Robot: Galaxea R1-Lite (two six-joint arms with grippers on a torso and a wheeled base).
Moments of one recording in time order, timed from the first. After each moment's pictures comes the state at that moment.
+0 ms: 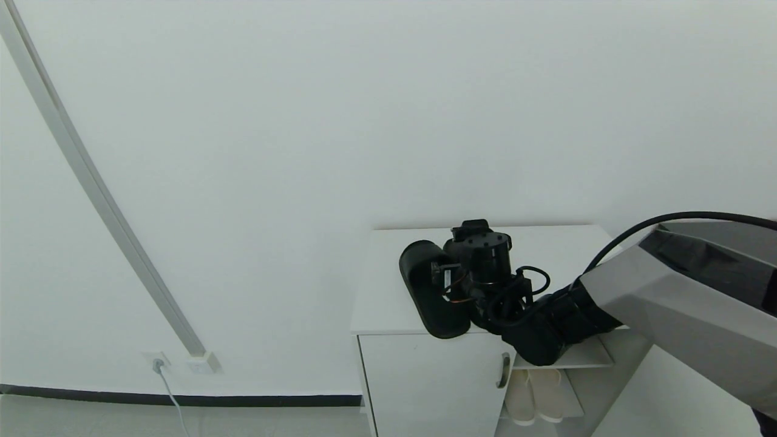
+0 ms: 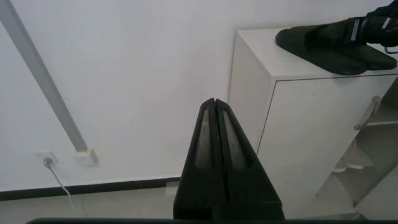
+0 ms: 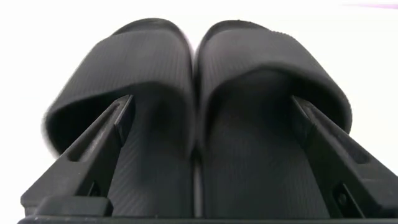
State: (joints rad) left arm 0.00 0.00 0.00 0.00 -0.04 0.00; right arm 0.67 2.29 -1.29 -0.77 -0.50 0.15
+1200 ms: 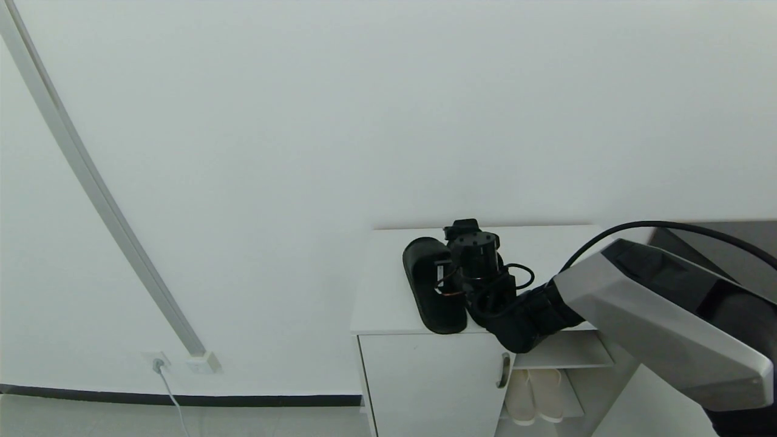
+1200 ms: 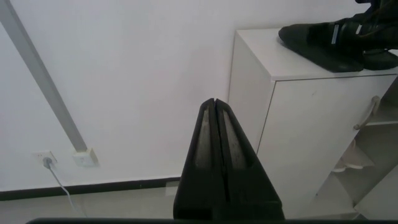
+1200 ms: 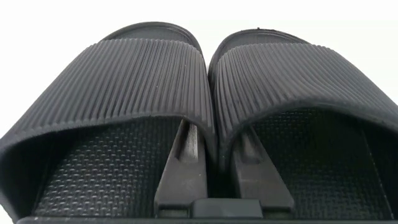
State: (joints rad) left arm 0.00 0.00 0.00 0.00 -0.04 0.00; right arm 0.64 2.42 -1.45 -0.76 -0.48 0.13
